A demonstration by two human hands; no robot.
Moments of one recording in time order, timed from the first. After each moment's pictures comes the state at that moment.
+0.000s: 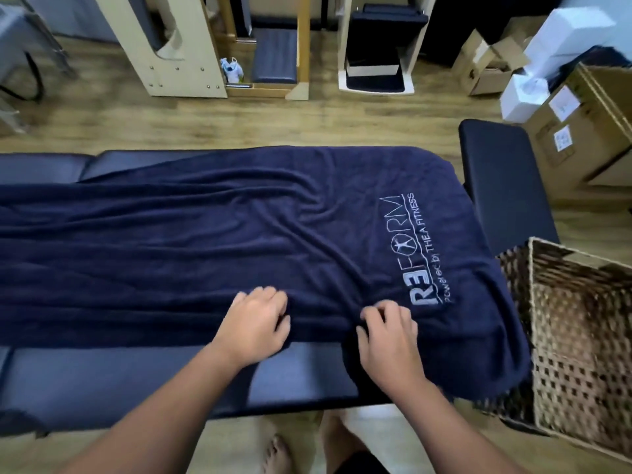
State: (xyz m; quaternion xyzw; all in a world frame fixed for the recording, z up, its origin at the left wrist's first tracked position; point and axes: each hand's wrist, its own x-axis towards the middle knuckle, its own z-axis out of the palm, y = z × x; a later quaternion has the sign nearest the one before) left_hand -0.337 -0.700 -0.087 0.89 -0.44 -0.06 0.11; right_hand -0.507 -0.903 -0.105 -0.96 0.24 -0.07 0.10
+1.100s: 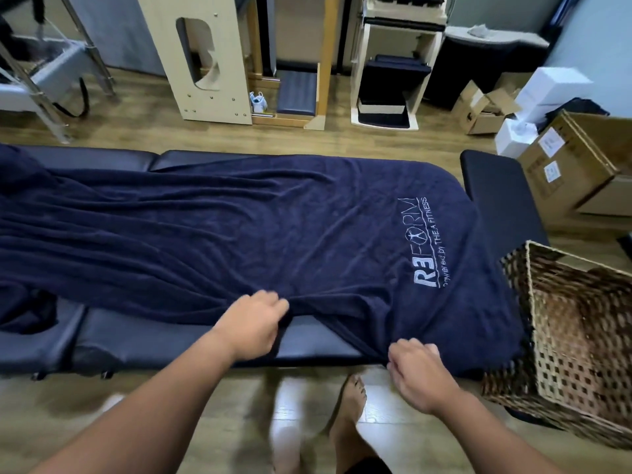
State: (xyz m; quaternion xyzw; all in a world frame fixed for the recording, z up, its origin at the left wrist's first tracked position) left_hand -0.370 -0.584 -0.061 0.84 -0.53 -0.06 -0.01; right_hand -0.594 -0.855 -0.083 -0.97 0.13 0.19 0.10
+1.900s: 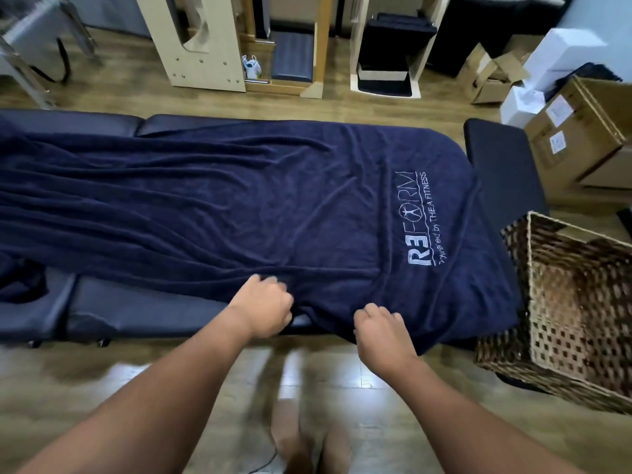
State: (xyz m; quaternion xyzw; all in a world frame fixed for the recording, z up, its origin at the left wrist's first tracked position) left_hand -0.400 -0.613 -0.066 0.85 -0.49 -0.15 -0.13; right_hand -0.567 -0.798 -0.104 -0.98 0.13 0.12 0.01
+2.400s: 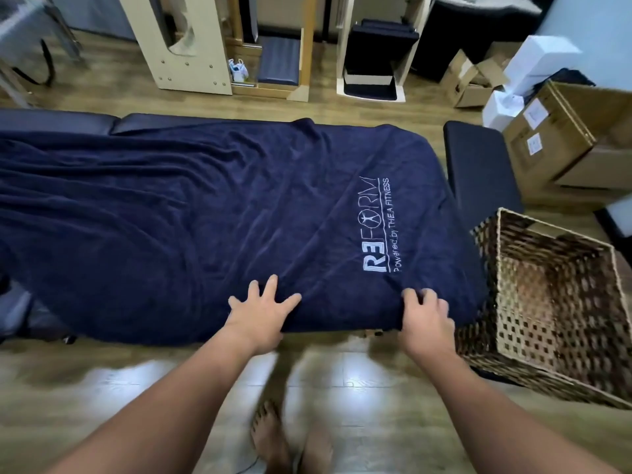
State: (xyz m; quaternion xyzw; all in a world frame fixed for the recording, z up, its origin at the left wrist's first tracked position) left_hand -0.460 -0.645 -0.077 0.89 -0.37 -0.26 -0.09; right_hand -0.625 -0.899 -0.085 -0.92 0.36 0.12 0.04
